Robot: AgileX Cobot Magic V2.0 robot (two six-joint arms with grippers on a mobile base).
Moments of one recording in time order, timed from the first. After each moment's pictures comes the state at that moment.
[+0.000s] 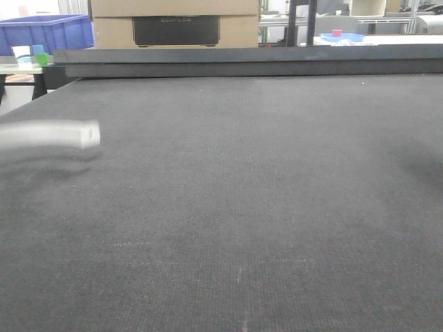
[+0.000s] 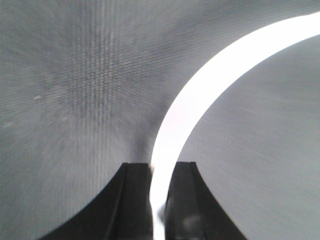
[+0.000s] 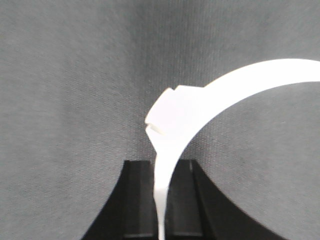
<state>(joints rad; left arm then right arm) 0.05 1.74 -1.36 -0.02 1.11 -0.02 -0.18 1.35 -1.13 0.10 1.12 -0.01</state>
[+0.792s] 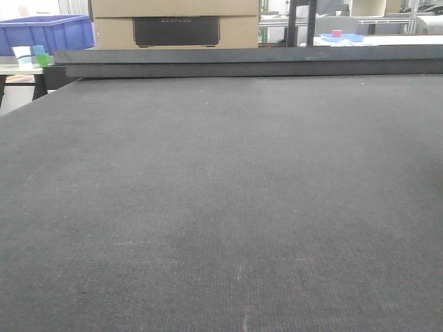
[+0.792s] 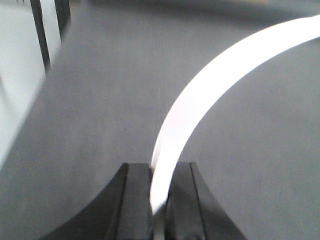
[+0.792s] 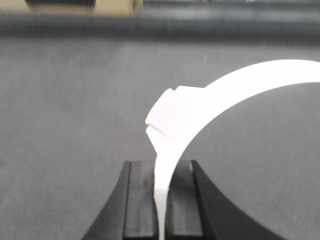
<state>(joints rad) 0.01 0.90 -0.85 -0.12 0.40 0.00 -0.18 0.64 -0.81 0.10 0.55 -0.04</state>
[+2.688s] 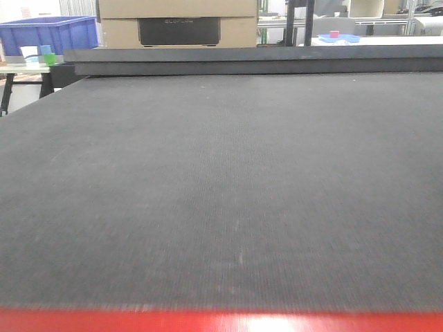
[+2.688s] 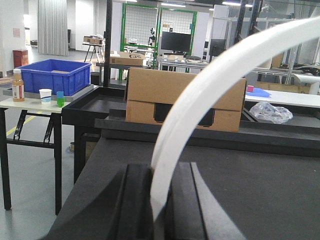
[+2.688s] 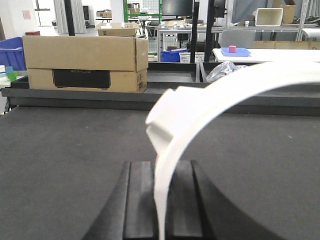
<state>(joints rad) 0.00 0.59 -0.74 -0.08 0.16 0.00 -0.18 0.45 -0.76 0.10 0.45 -0.04</state>
